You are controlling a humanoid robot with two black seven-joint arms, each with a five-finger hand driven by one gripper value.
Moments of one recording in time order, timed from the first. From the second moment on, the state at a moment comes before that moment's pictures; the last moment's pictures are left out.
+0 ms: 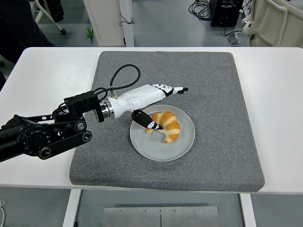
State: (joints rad) left arm -1.00 0.36 -0.16 -1.19 1.38 0.20 -0.36; right arm -0.09 0.00 -0.01 0.12 -0.11 0.02 0.41
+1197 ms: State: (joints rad) left arm -0.99 0.34 -0.34 -1.10 0.76 0.20 -0.37; right arm -0.09 0.00 -0.01 0.12 -0.11 0.02 0.41
